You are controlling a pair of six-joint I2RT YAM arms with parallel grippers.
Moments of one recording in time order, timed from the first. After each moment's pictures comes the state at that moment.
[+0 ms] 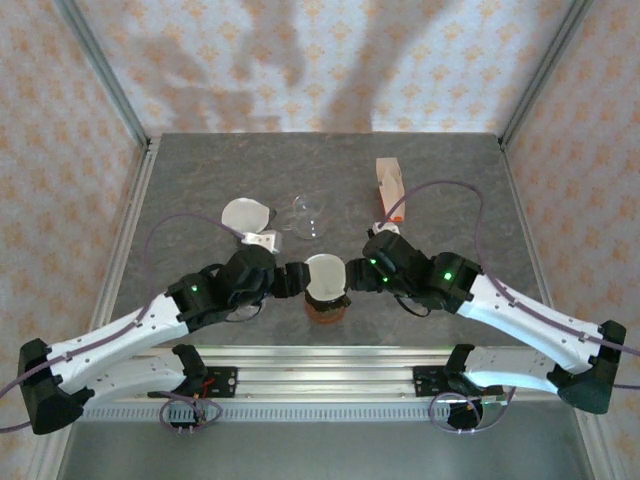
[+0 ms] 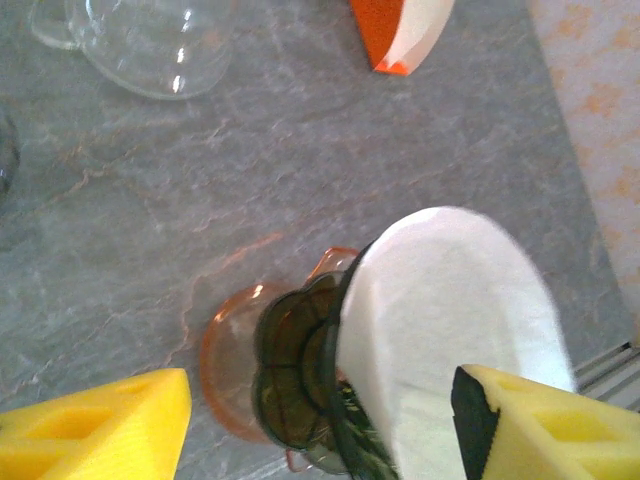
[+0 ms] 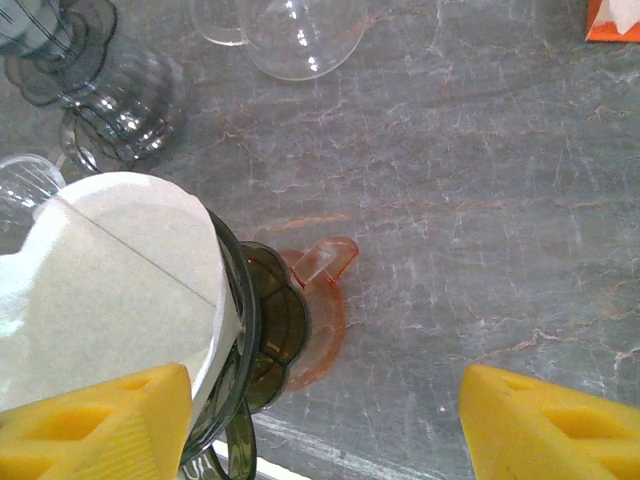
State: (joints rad) left arm -0.89 0.93 0.80 -0.53 -0.16 -0.86; right arm 0.99 1.06 1.06 -0.90 0.25 0.72
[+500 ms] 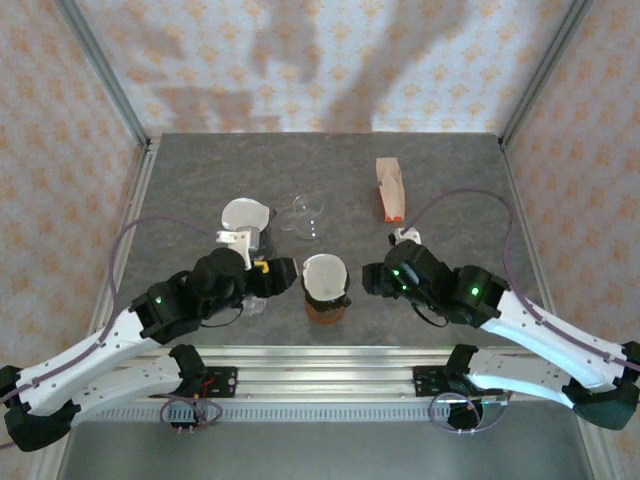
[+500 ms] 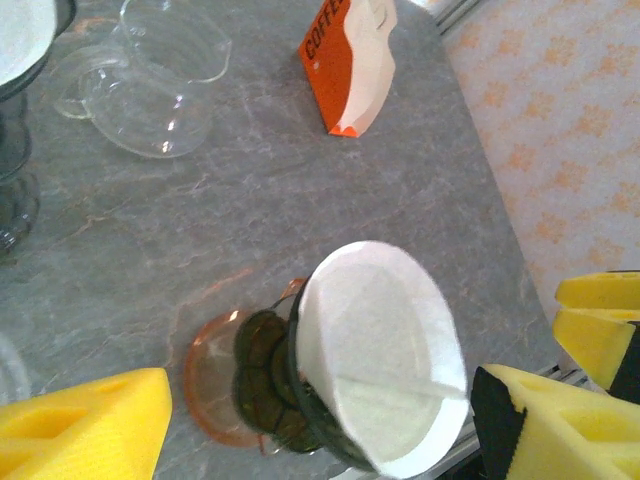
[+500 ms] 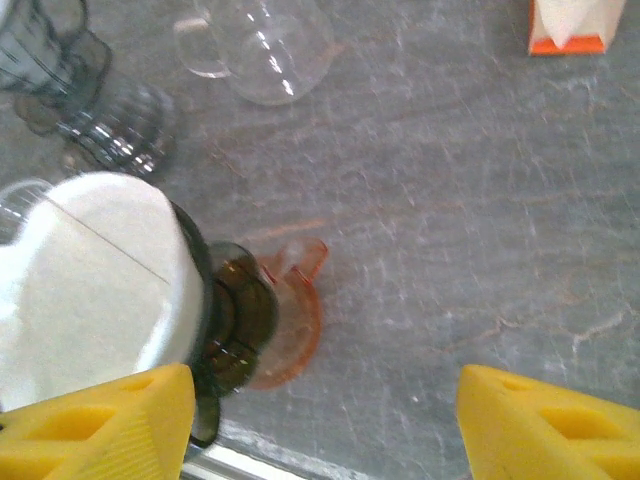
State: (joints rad) left arm -0.89 0.75 0.81 -0.61 -0.19 -0.87; right arm 0.99 0.89 0.95 -0.93 0.29 0.76
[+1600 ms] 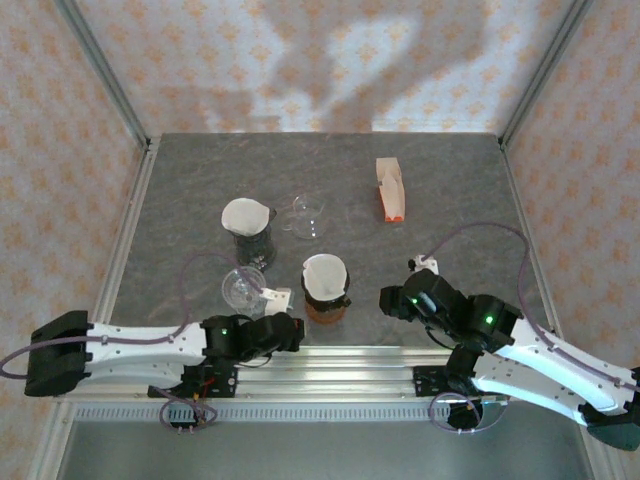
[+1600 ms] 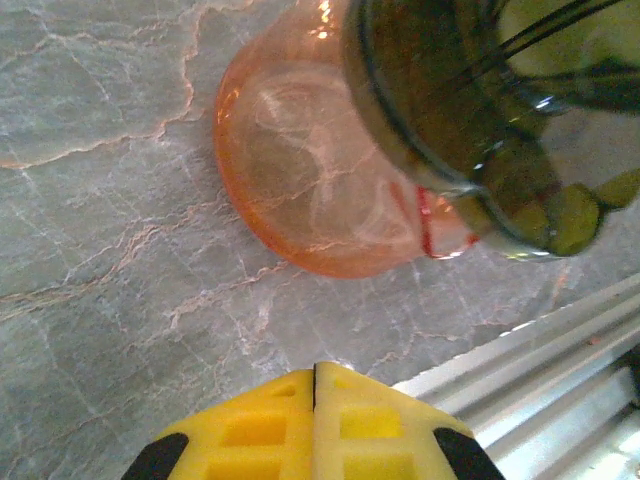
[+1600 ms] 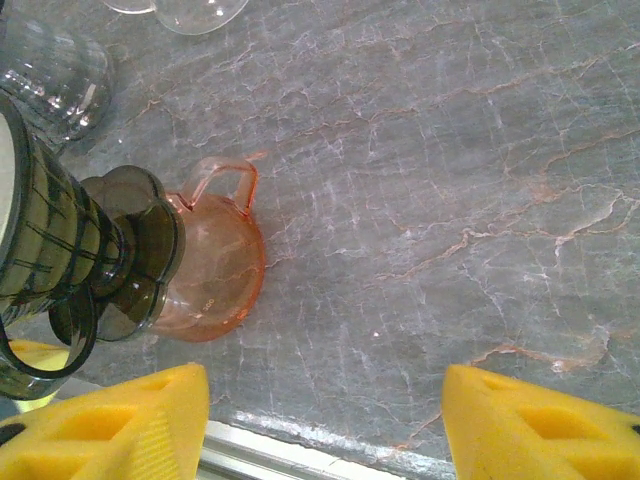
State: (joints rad) left arm -1.25 1.03 0.39 -0.22 -0.33 -1.12; right arm 0.99 0.66 0.69 -0.90 0.26 0.87
